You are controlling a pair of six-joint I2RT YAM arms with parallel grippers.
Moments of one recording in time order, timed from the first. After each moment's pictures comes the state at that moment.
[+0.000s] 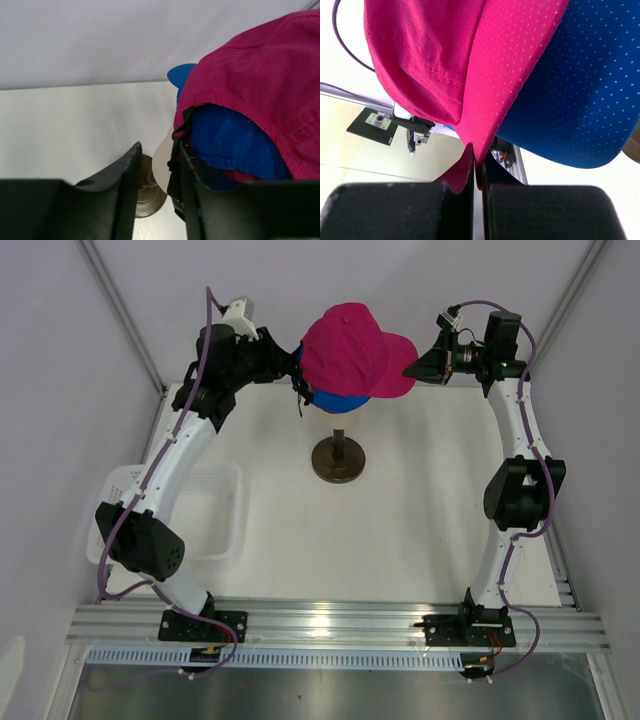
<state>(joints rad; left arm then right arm) -0.30 1.65 1.75 -0.29 0.20 -0.42 -0.02 2.08 2.12 -0.38 -1.48 0.76</state>
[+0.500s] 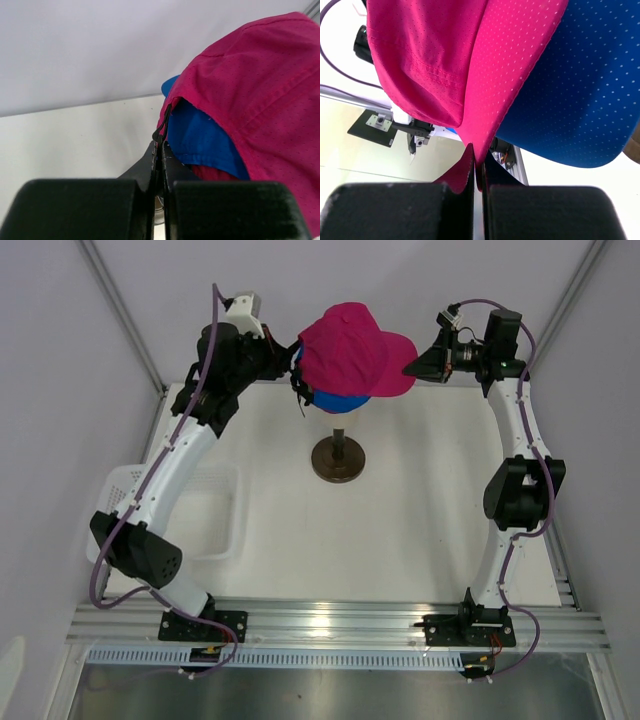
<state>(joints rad) -0.36 1.61 1.77 -0.30 0.10 -0.31 -0.02 2.08 2.12 -0.35 -1.47 0.79</state>
